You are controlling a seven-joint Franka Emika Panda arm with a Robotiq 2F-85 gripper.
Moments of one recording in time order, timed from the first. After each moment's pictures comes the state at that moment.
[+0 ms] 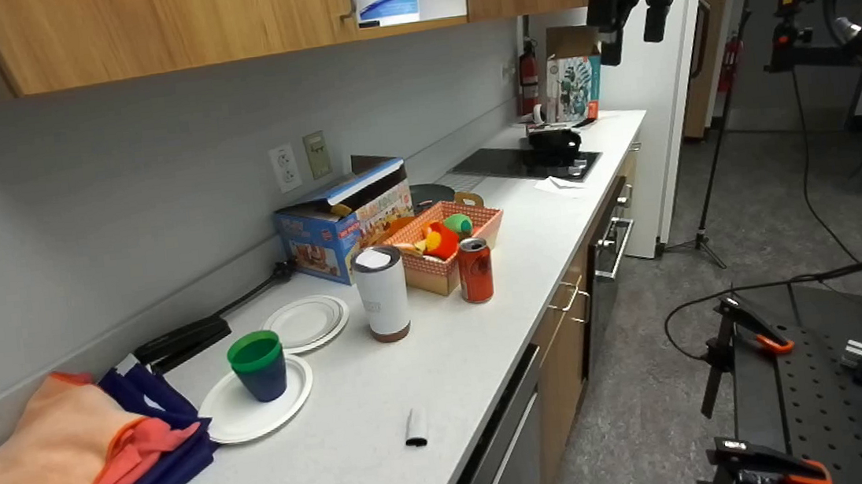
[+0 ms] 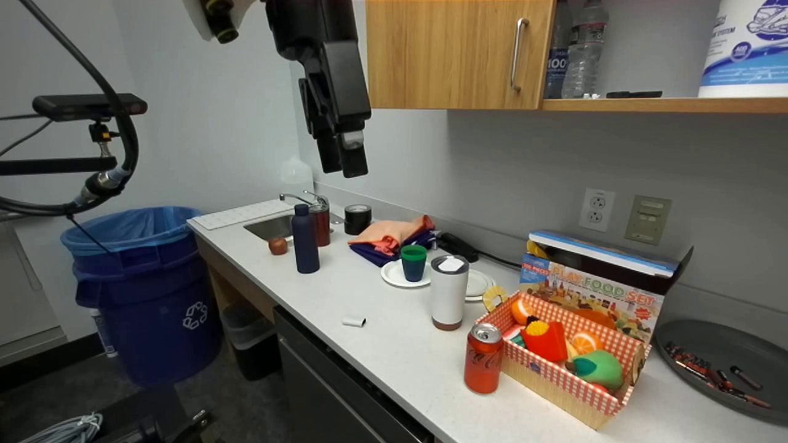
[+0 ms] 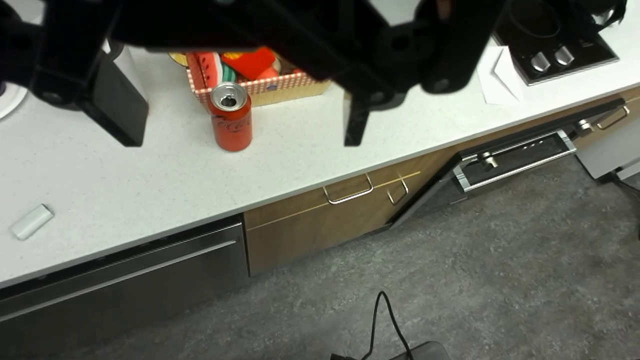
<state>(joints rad) -0.11 -0.65 0.01 -2.41 -0.18 1.83 0.32</state>
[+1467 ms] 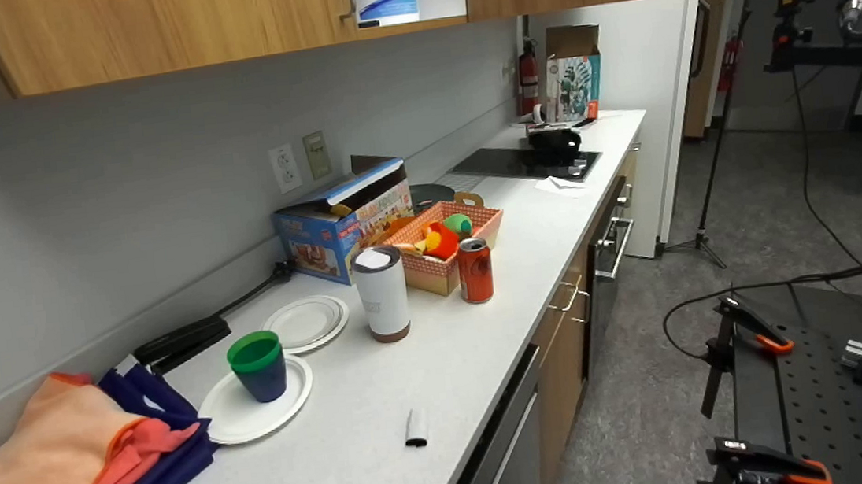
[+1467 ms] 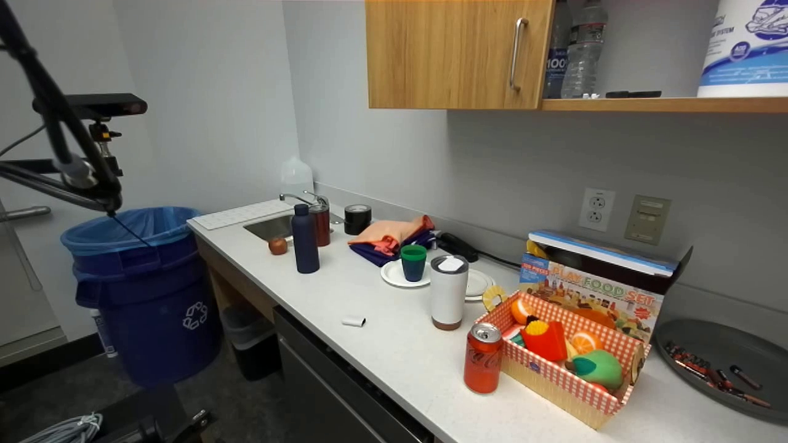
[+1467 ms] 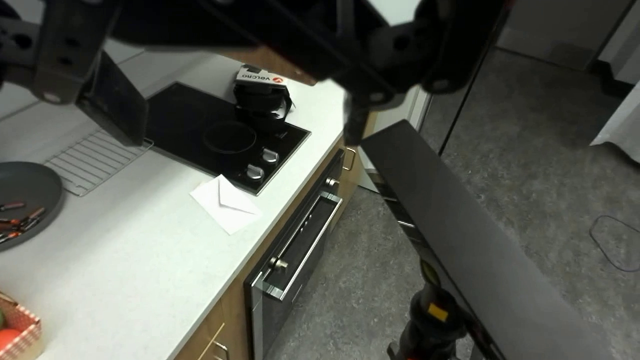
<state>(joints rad) -0.50 -0.55 -0.20 -2.17 -0.44 2.01 0.52</state>
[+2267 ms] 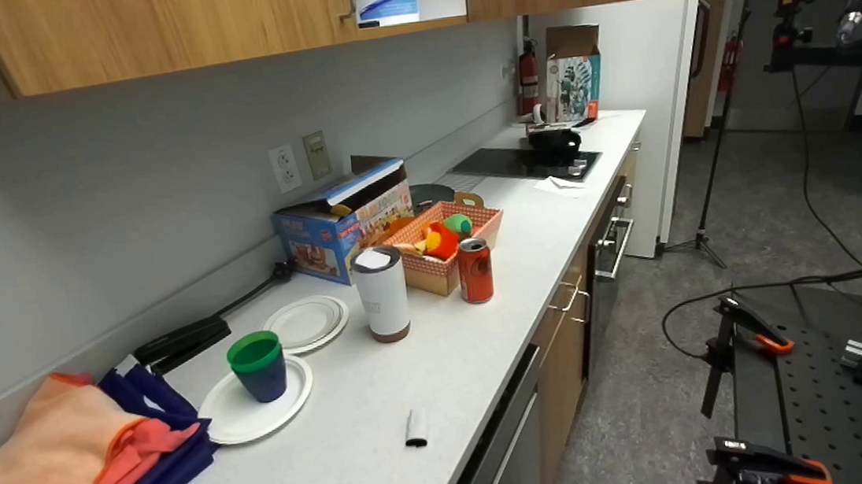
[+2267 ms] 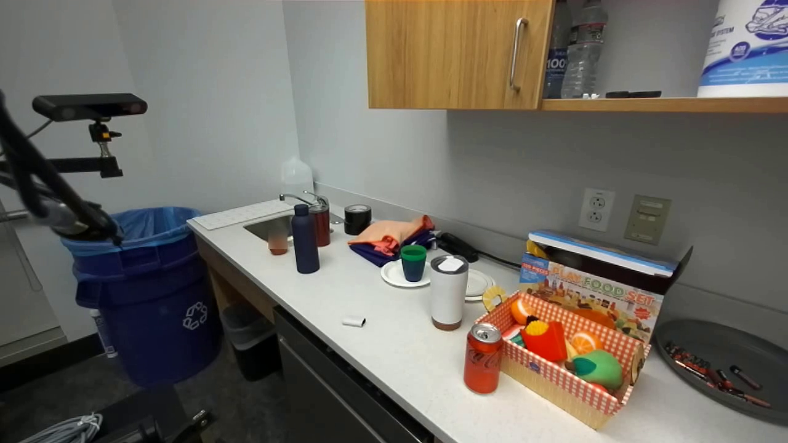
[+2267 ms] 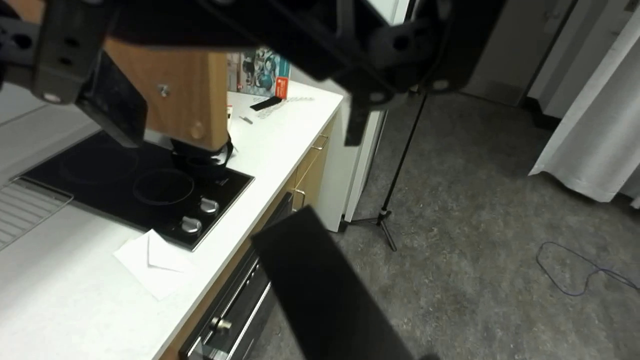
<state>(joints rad) -0.56 -0.44 -0.27 -2.11 -0.55 2.15 0.55</state>
